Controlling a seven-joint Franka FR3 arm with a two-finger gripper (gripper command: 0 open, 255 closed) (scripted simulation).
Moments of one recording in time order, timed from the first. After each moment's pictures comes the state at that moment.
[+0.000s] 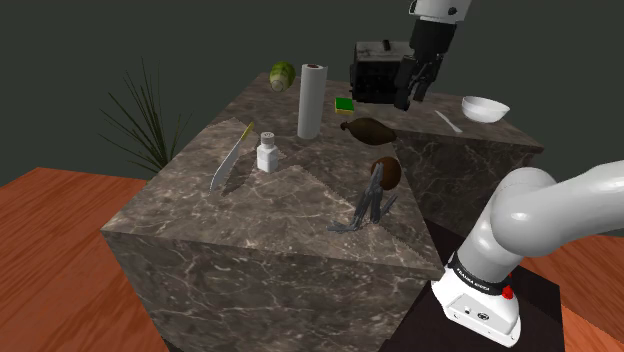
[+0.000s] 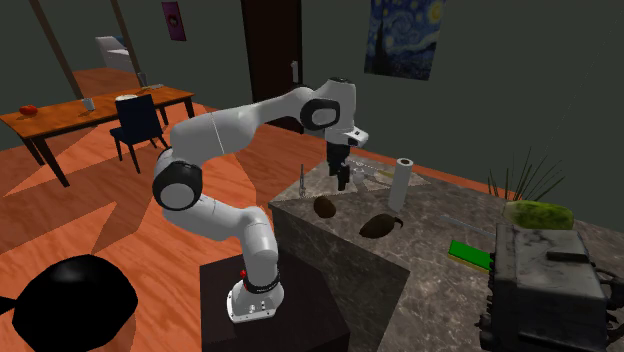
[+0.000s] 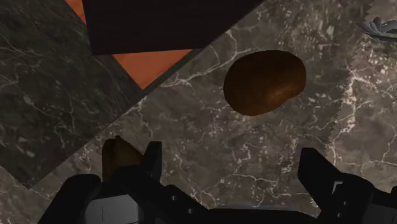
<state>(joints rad) -0.01 -0.80 0.04 -2.26 0.03 1.48 0.13</state>
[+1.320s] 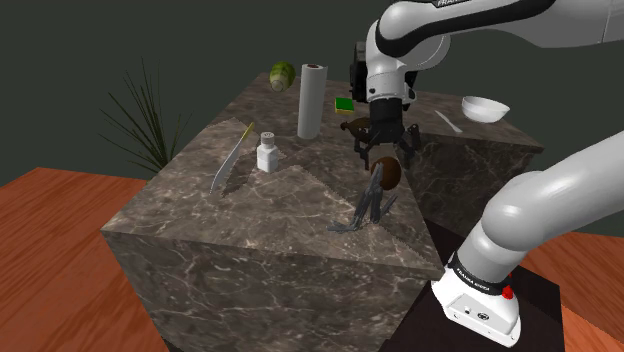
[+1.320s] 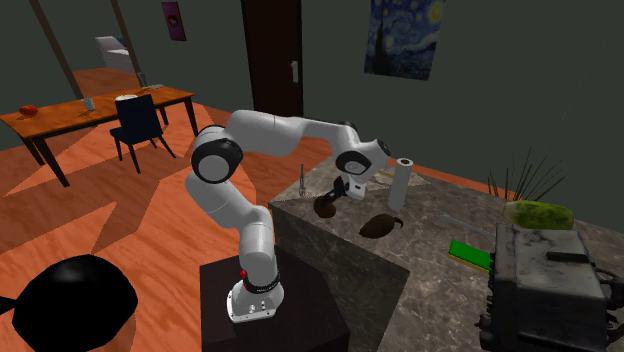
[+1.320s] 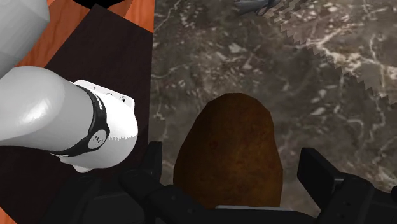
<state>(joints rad) -0.22 -0.48 0.14 -2.42 0.39 1.43 0.92</state>
